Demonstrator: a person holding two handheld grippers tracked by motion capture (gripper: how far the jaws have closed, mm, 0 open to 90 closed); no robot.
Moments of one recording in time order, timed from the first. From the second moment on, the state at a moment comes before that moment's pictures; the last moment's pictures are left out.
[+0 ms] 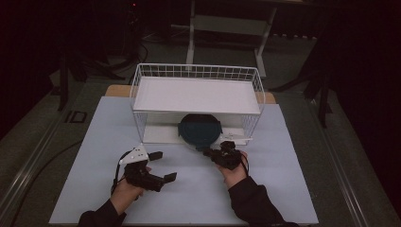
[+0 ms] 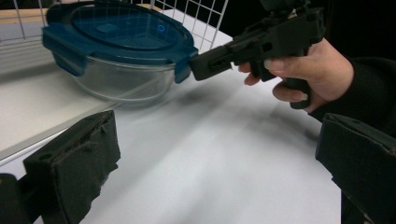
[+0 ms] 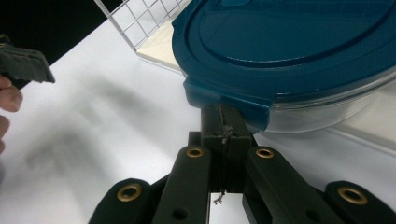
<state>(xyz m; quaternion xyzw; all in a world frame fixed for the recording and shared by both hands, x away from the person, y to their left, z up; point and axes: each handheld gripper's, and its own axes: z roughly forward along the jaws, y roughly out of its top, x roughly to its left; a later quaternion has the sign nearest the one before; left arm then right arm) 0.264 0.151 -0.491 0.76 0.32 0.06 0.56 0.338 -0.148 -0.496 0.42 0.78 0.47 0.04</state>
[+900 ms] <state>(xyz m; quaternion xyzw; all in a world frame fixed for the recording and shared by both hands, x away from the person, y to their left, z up) 0.262 0.152 -0.491 0.76 0.31 0.08 0.57 0.372 -0.129 -0.501 0.44 0.77 0.47 0.06</state>
